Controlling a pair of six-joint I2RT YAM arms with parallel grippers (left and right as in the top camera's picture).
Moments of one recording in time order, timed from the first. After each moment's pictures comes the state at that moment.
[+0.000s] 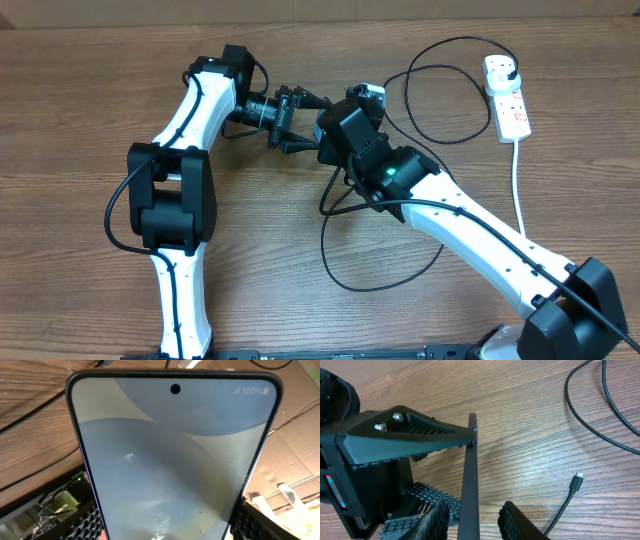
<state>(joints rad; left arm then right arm) -0.15 2.31 1.88 -1.17 1.29 -0.76 0.69 1.64 1.31 -0.49 0.30 0.78</state>
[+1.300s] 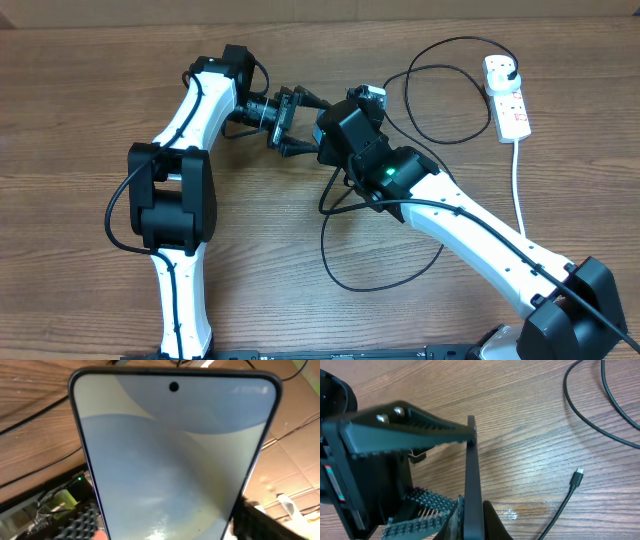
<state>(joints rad) -0.15 2.31 1.88 -1.17 1.26 -0.82 0.69 1.65 1.31 -0.50 0.30 0.80</state>
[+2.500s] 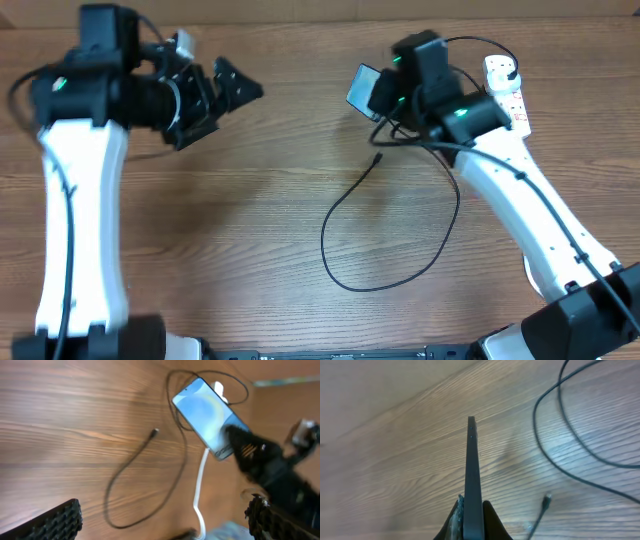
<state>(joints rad) 0.03 1.62 1.88 -1.36 0.63 -0.42 0.38 1.66 1.55 -0.70 0.00 0.73</state>
